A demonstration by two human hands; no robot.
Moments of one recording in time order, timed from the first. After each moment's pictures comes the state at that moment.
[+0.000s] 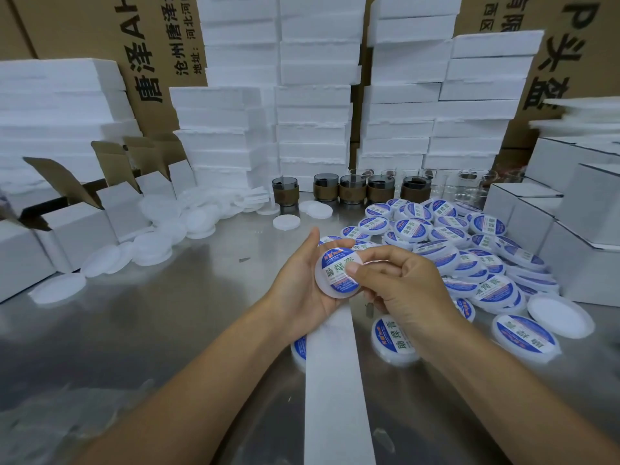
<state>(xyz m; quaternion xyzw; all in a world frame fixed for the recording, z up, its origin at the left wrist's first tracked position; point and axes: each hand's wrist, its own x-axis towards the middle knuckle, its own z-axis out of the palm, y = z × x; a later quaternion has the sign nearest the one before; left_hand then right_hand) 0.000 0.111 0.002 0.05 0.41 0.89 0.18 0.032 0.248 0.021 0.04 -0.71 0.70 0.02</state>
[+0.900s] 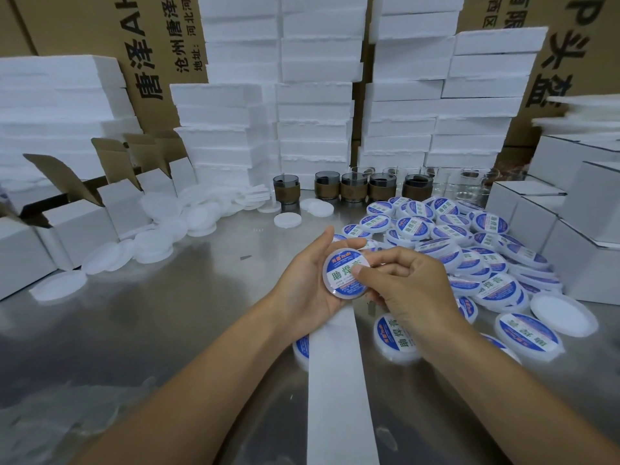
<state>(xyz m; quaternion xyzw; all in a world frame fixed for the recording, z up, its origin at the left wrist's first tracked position) 0.008 0.116 0.011 0.04 0.42 0.88 0.20 0.034 0.247 0.023 0.00 -0.72 0.69 0.05</state>
